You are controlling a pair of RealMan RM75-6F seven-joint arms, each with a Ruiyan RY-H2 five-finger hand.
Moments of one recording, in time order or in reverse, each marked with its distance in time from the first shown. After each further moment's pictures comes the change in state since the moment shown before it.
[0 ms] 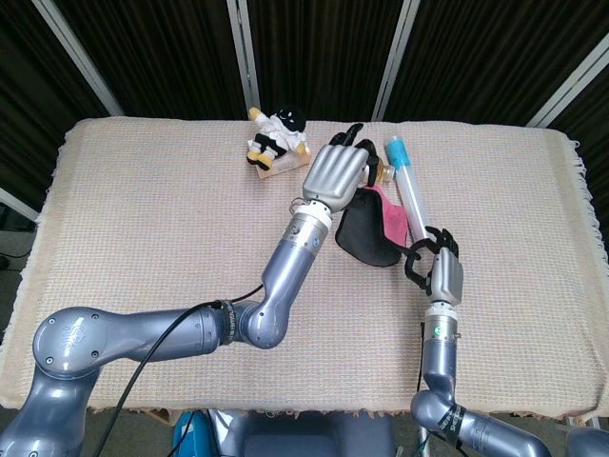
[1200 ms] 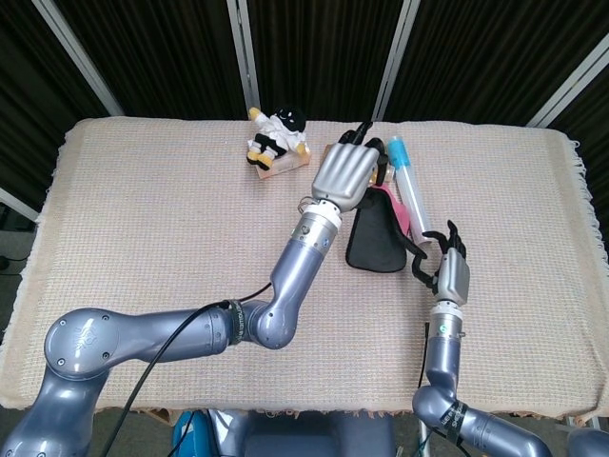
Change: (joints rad) left arm -0.036 -0.026 -0.012 0.044 0.005 -0.005 0.033; right arm -0.008 -0.004 0.024 0.017 0.051 -0.009 0.009
